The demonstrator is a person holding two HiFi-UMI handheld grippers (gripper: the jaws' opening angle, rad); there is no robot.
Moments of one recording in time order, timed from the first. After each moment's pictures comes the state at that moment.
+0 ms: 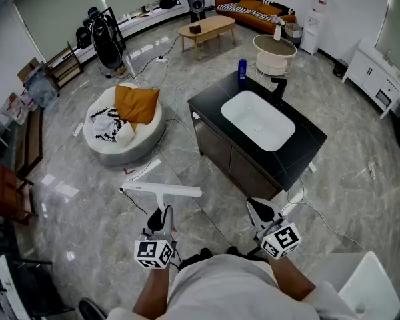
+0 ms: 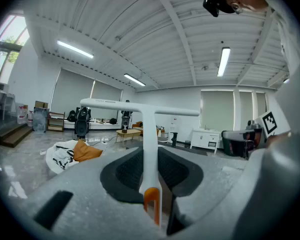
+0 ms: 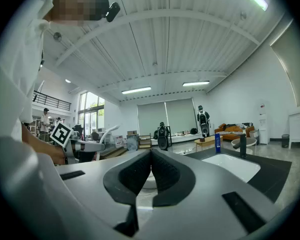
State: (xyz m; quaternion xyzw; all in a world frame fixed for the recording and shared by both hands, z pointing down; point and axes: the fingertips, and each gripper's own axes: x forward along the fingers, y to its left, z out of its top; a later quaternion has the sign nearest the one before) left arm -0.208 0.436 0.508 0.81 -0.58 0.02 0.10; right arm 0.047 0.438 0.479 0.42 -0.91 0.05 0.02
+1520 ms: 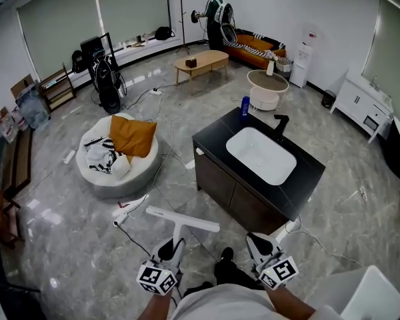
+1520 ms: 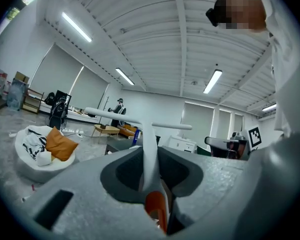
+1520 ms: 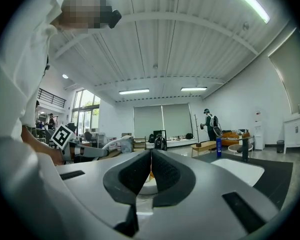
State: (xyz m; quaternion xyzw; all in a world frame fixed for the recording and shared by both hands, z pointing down) left arm -0.255 0.412 0.524 0.88 -0.45 -0.04 0.14; right arm -0.042 0.432 0.481 0.45 -0.89 0.03 0.00
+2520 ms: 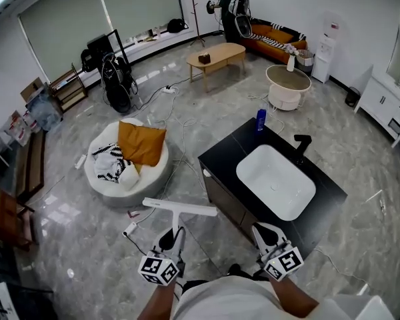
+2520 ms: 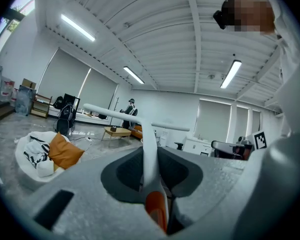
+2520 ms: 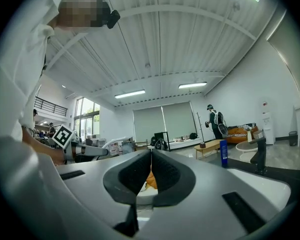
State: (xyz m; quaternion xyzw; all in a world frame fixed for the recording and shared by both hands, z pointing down) left arm -0.219 0.173 0.510 0.84 -0.52 -0.02 0.15; right arm 0.017 0.182 0.481 0.42 -0.90 0.05 -0.03
